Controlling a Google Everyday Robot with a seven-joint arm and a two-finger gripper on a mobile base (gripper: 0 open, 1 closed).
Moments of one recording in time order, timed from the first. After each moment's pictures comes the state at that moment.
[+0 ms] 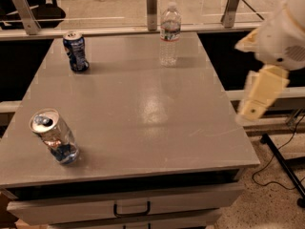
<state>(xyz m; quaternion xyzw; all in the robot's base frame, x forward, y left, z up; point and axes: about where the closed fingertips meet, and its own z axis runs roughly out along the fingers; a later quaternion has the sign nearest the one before) 0.458 -0.178 0.966 -0.62 0.76 0.01 0.19</state>
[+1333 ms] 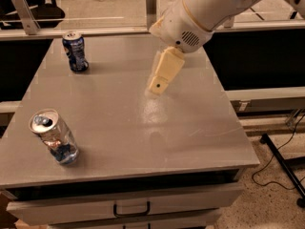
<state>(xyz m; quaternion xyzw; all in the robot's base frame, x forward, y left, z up) 0.529 0.000 0.968 -0.68 0.66 0.12 0.30</state>
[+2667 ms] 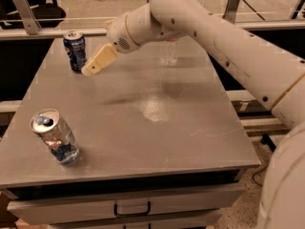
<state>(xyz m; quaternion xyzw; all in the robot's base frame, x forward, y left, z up) 0.669 0.153 0.929 -0.59 0.62 0.24 0.45</state>
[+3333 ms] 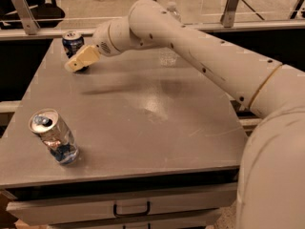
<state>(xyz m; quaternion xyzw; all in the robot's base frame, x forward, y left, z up) 0.707 0.200 0.913 -0.52 0.65 0.24 0.49</state>
